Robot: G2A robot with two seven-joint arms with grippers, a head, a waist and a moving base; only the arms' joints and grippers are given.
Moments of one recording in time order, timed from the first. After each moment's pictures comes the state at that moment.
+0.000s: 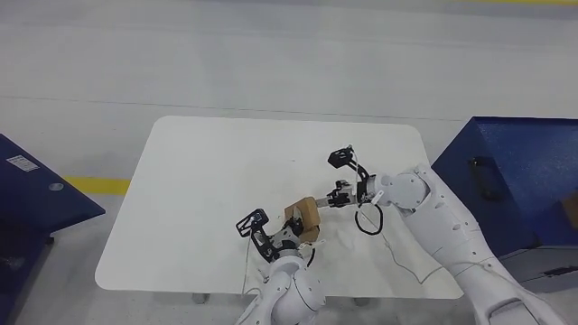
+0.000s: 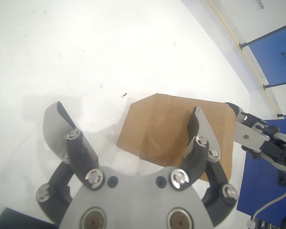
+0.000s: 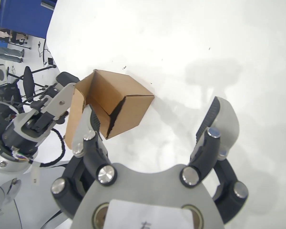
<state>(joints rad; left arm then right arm) 1.30 -1.72 -0.89 -1.45 0.75 0.90 0.17 -0.70 -1.10 0.90 -1.07 -0.35 -0.42 0.99</state>
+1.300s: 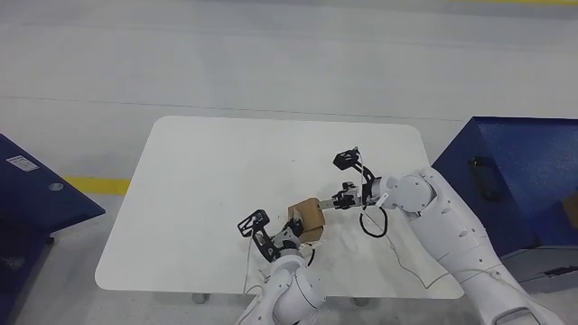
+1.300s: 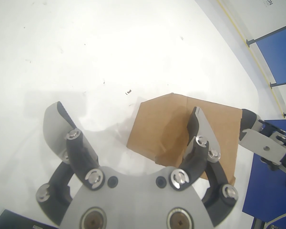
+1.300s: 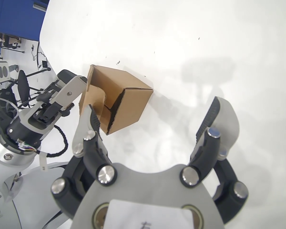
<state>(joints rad) 1.28 -1.73 -0.88 -1.40 0.72 0.91 0.18 -0.74 -1.08 0.95 -1.13 -0.39 -0.37 1.01</state>
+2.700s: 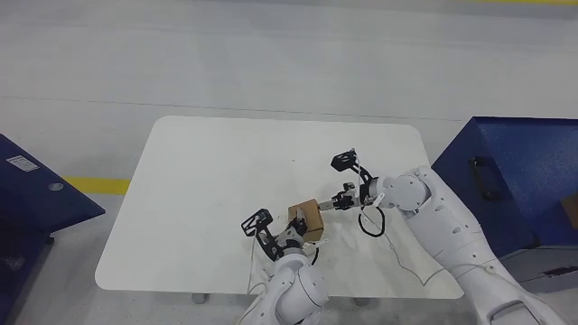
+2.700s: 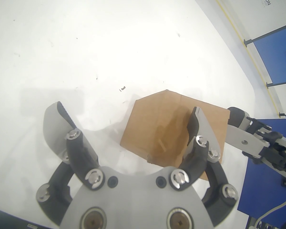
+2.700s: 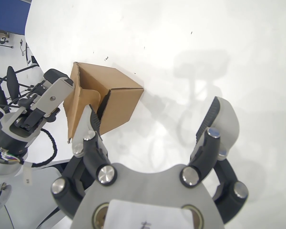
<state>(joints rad) 1.26 -1.74 -0.87 -1.37 0.66 0.91 0.22 -0.71 -1.09 0.91 -1.07 -0.43 -0.39 0.99</state>
